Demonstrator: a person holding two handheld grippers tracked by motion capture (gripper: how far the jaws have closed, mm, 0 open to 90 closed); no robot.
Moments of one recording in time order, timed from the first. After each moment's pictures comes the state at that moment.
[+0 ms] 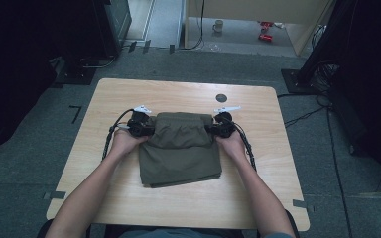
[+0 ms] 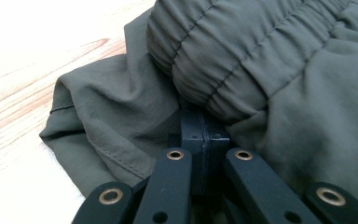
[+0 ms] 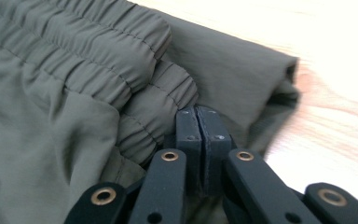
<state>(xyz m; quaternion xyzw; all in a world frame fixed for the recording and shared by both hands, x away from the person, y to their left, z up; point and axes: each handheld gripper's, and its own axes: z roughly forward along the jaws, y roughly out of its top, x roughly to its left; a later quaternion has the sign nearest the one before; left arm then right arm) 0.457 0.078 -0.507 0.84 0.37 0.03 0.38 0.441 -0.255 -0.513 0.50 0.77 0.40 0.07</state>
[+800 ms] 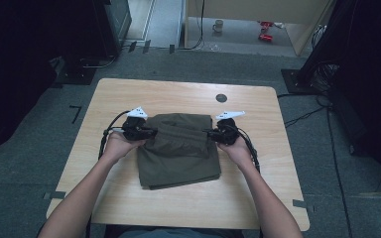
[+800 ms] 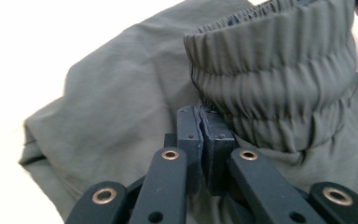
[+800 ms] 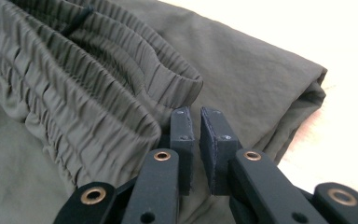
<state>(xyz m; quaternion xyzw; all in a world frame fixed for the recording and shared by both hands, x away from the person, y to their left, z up) 0.417 0.086 -0.473 0.85 0.30 0.04 0.43 0.396 -0.256 -0.483 0.42 0.80 0.43 0.08</state>
